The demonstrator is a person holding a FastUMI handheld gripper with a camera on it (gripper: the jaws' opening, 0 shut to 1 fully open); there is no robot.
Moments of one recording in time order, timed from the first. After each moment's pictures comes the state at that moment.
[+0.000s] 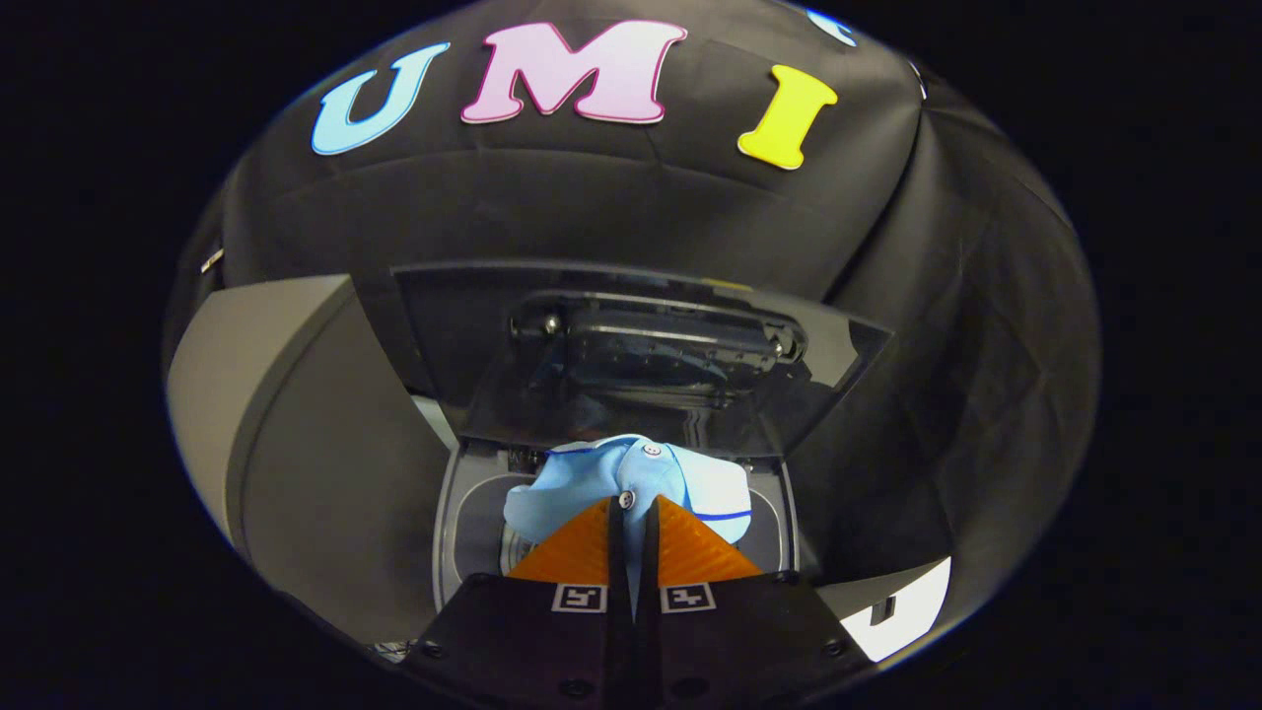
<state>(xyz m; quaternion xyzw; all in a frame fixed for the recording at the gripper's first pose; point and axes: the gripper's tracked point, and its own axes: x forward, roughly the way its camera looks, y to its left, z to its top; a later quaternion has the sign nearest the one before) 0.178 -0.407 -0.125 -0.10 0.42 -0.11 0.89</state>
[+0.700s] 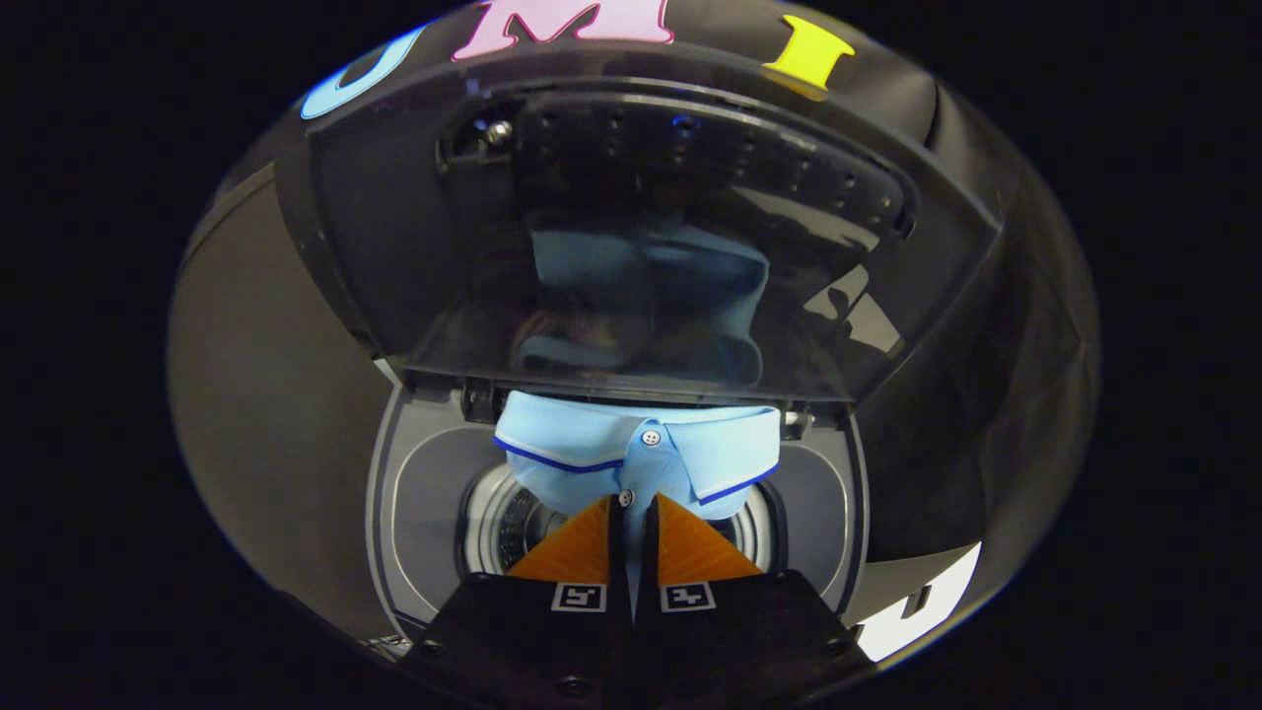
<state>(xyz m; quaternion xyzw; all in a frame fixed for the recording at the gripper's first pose) 0.176 -0.432 -0.237 -0.08 0.49 -0.10 0.86</state>
